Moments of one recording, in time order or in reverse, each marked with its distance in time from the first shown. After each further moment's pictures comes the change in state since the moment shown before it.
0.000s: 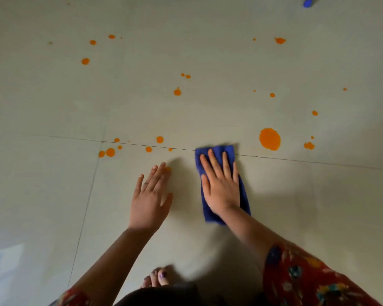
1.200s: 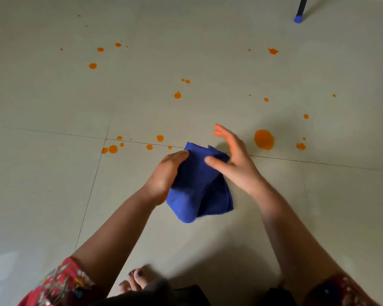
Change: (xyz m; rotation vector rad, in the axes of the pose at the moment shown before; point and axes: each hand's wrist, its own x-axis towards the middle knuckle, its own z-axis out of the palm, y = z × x) left_hand 0.041 0.077 -0.074 -1.199 -0.271 -0.435; right_hand 0.020 0.002 -0.143 0.973 -0.170 0.067
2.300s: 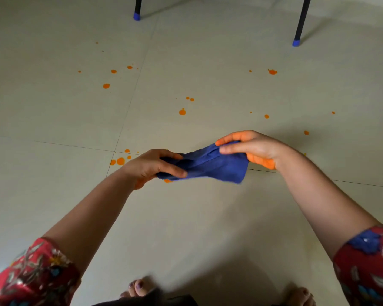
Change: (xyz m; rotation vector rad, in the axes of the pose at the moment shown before) left_hand -0.002 0.051 -0.050 0.300 -0.157 -0.051; right_hand 0.044 -0.045 -0.068 0.230 -0.375 0.318
